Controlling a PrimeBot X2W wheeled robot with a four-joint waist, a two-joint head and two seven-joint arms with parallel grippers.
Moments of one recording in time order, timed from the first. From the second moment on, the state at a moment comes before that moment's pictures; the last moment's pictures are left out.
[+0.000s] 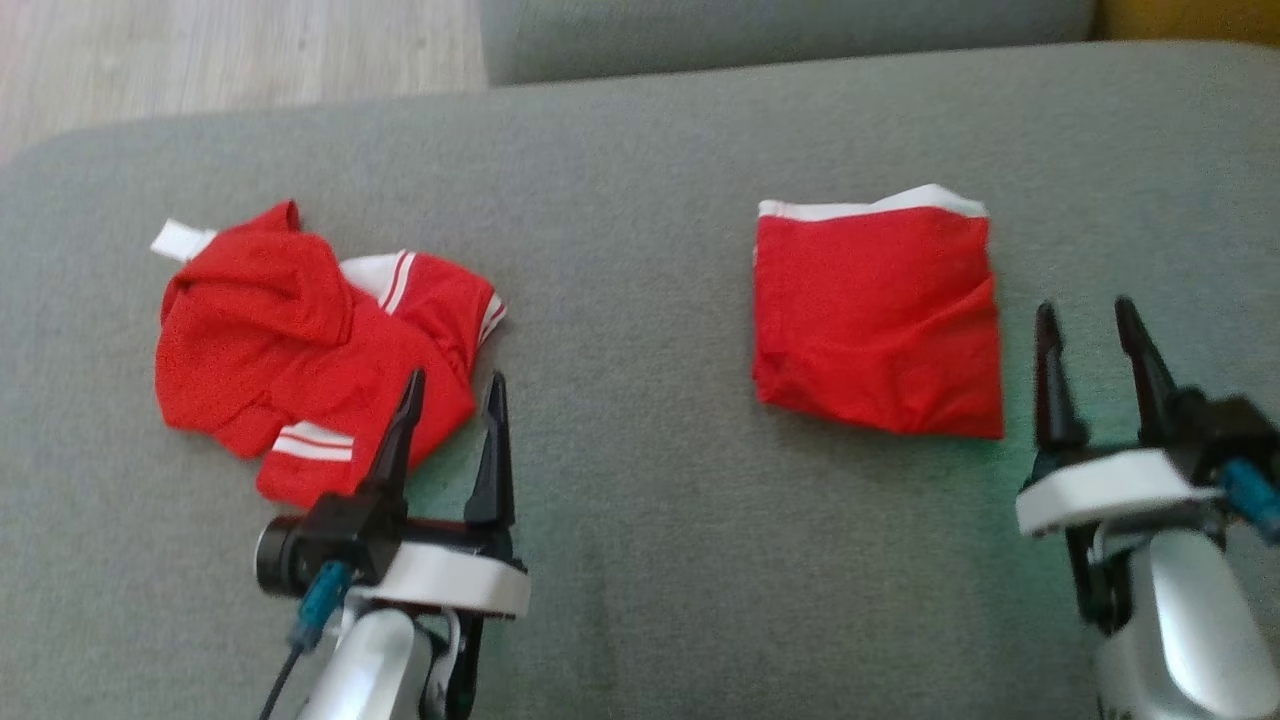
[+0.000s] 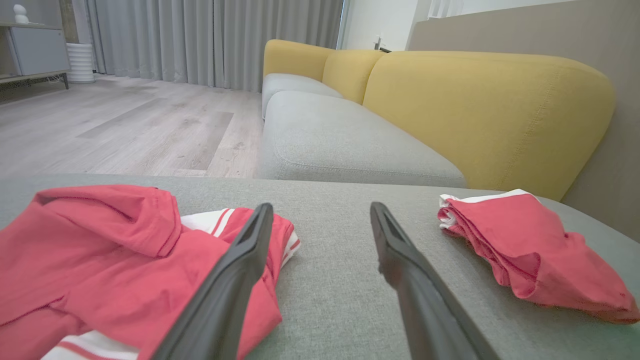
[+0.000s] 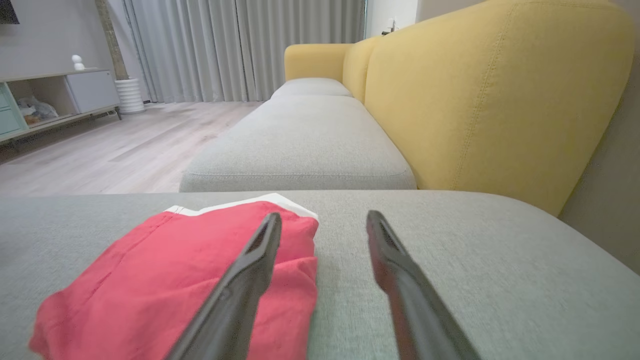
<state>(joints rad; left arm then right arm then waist) -0.18 0.05 -0.32 0.29 -0.29 0.04 -0.25 -0.21 -0.05 -0.11 0.35 -0.01 0.13 -0.24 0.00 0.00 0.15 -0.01</state>
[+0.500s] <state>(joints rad) -0.27 0.05 -0.36 0.29 -0.29 0.04 -0.25 -0.50 -0.05 -0.17 0.65 -0.11 0.13 -0.11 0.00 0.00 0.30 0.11</state>
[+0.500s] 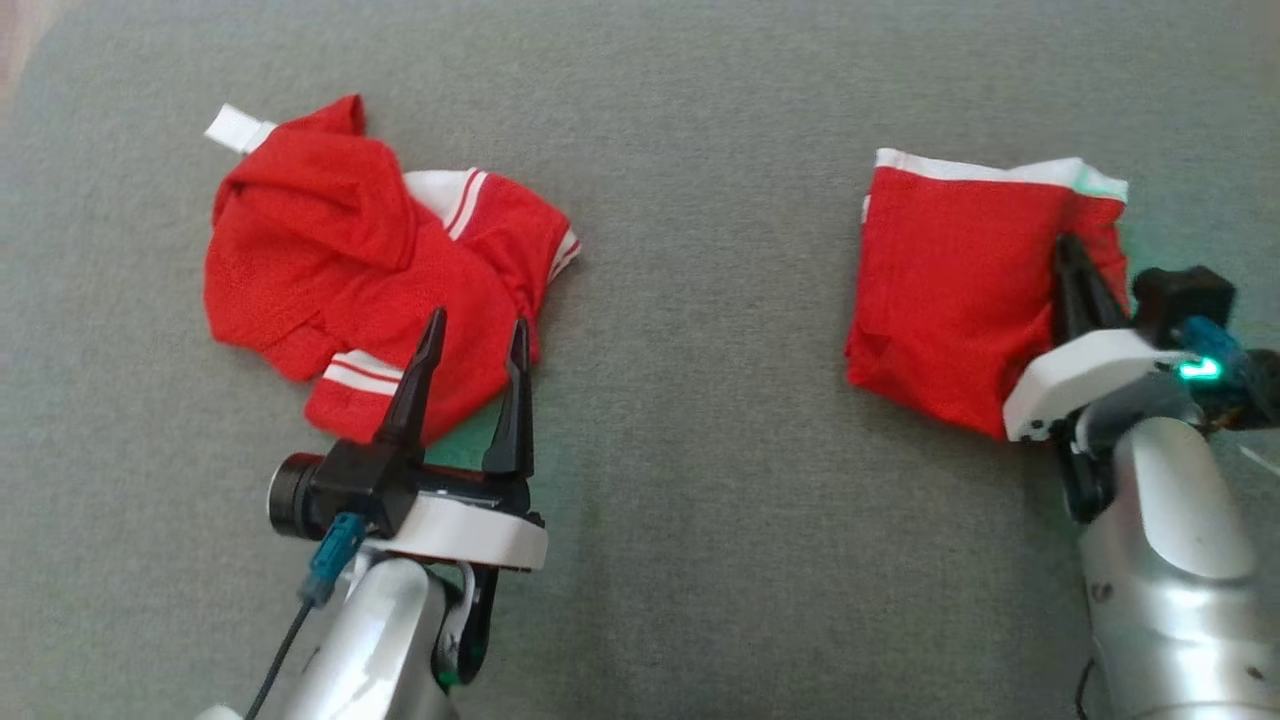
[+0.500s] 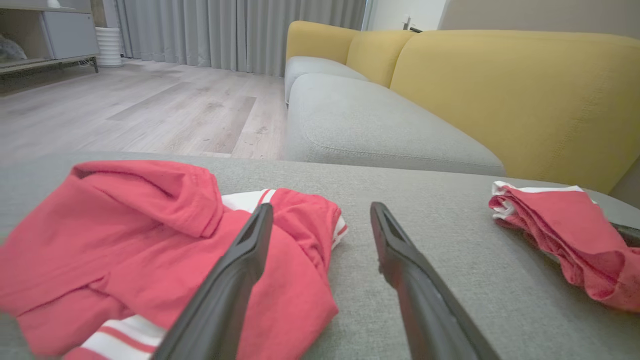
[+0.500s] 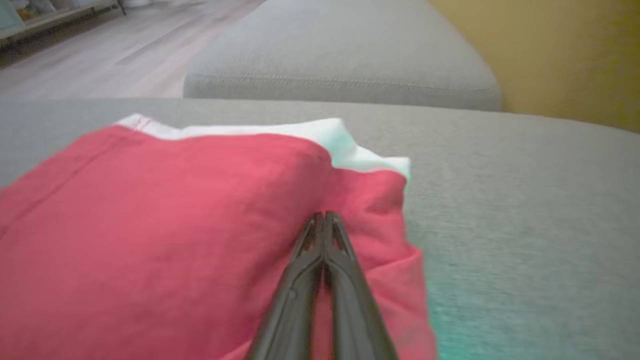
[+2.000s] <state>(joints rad) -0.27 0.05 -0.38 0.31 -0.31 0.05 -0.25 -0.68 -0.06 0.18 1.01 0.02 0.13 -0.25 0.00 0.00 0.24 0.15</state>
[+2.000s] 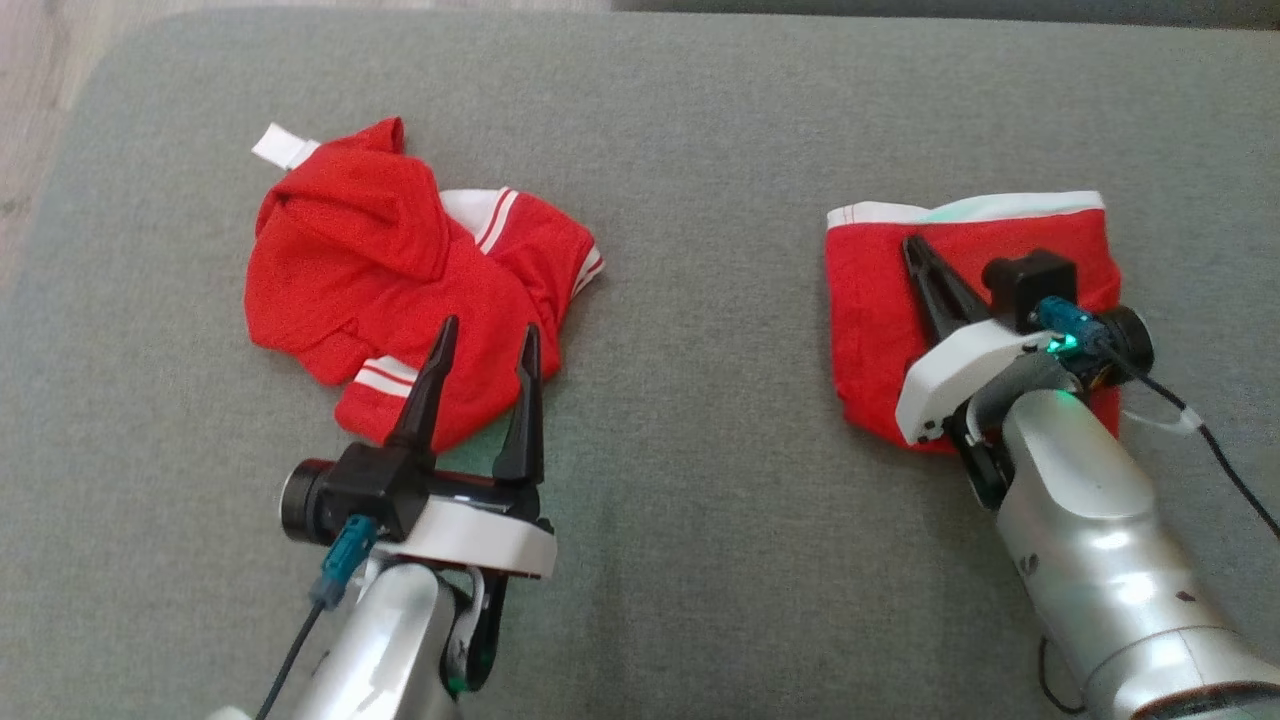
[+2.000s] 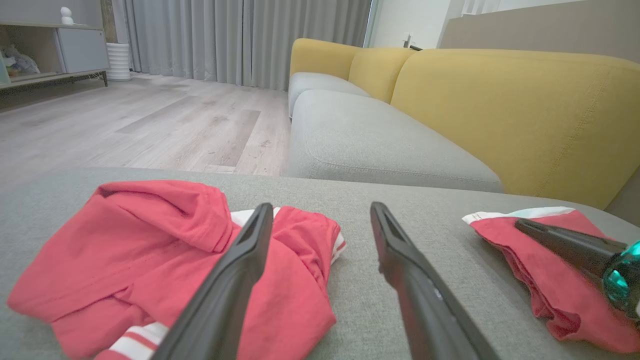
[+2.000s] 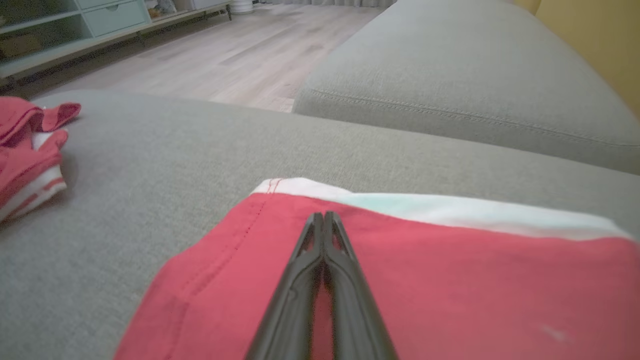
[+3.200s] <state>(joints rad) -0.14 0.05 -0.29 0.30 -0.31 0.05 -0.25 -0.14 -0.05 -0.08 0.38 0.10 0.13 -0.25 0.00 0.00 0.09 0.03</state>
